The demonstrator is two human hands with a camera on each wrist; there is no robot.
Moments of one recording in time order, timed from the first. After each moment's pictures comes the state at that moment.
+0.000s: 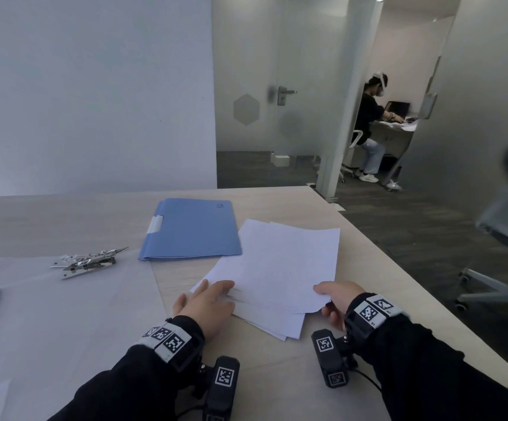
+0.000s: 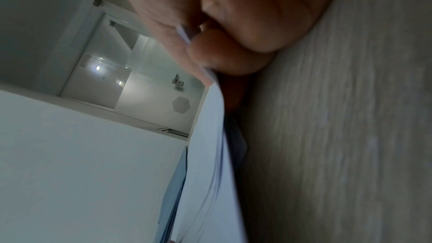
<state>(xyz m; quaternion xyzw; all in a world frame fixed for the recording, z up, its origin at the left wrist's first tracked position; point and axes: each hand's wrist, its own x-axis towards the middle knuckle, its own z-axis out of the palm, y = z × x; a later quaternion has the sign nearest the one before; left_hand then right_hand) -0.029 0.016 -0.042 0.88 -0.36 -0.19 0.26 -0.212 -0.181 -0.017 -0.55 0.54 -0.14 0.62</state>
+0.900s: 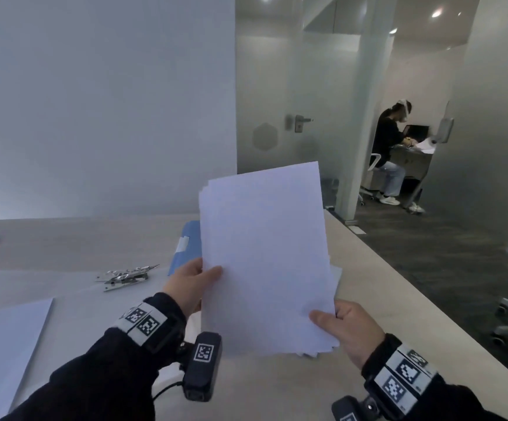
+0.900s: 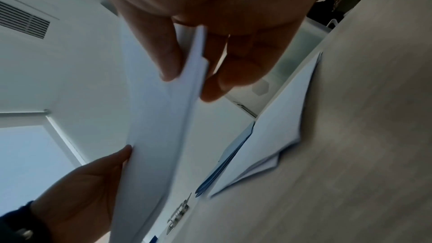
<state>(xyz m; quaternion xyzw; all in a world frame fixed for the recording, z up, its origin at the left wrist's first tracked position) -0.011 0.068 0.047 0.66 -0.23 -0.26 0.67 -0.236 -0.111 0.011 -0.73 0.26 -0.22 0.59</state>
